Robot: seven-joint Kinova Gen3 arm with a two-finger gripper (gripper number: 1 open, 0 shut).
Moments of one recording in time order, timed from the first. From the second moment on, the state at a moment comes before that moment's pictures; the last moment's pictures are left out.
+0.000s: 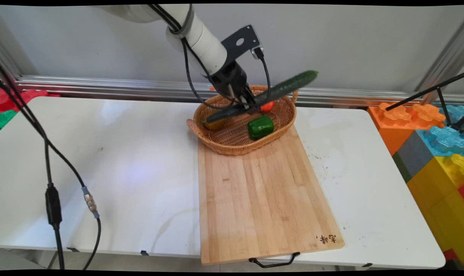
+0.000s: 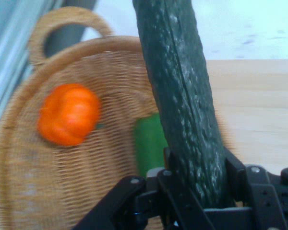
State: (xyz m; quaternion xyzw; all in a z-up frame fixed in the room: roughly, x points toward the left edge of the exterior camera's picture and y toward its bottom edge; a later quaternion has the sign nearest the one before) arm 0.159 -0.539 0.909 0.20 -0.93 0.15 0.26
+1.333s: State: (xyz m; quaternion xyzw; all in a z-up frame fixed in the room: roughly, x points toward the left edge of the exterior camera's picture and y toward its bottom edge) arm 0.115 -0.400 0.802 0.14 -0.96 -0.02 0.25
